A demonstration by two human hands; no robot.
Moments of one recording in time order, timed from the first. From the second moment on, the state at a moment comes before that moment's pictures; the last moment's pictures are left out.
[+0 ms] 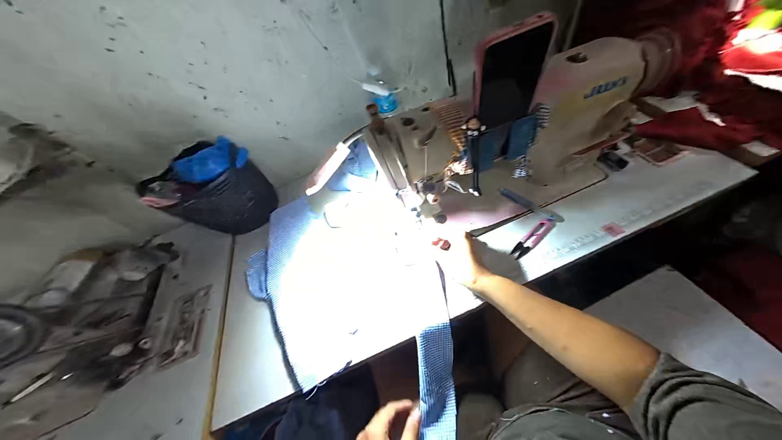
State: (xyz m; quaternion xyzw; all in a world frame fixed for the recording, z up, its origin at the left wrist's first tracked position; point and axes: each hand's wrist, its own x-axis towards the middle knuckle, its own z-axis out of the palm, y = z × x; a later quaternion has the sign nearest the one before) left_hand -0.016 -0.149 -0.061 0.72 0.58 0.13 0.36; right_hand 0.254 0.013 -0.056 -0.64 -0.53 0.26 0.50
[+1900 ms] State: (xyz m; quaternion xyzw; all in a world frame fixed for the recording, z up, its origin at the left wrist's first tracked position) left_hand 0.100 0.084 -0.087 0.91 0.36 0.20 0.10; right_hand 0.271 0.033 -0.065 -0.67 -0.72 -0.04 0.17
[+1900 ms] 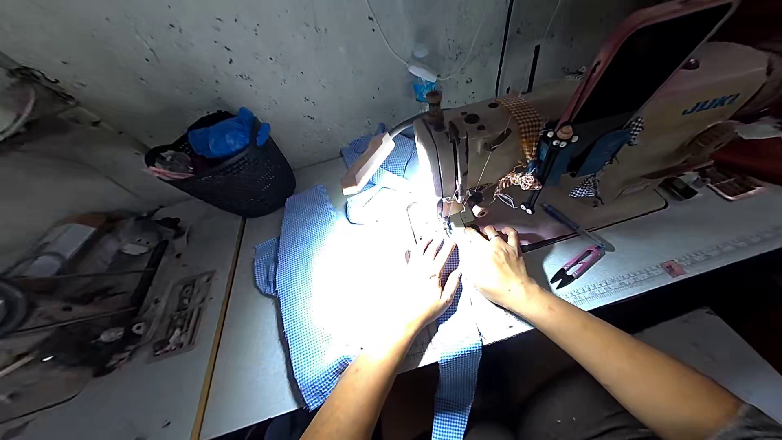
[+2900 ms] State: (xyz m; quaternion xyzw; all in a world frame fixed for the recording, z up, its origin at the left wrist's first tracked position) left_hand 0.093 0.082 -0.075 0.90 0.38 0.19 0.08; right_hand 0.503 -0.014 -0.077 -0.75 -0.52 -0.20 0.36
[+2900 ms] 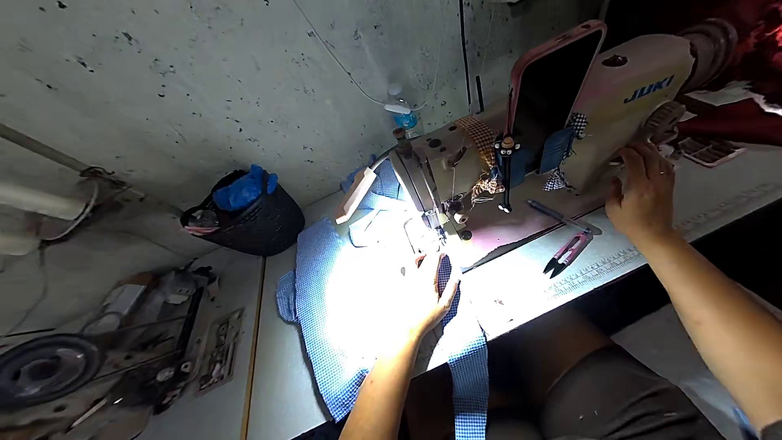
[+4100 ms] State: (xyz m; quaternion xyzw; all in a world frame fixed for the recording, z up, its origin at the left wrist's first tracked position) left_hand 0.088 0.096 -0.063 0.91 0.37 0.14 0.12; right_hand 0.498 -0.015 -0.074 -0.78 -0.50 -0.23 0.31
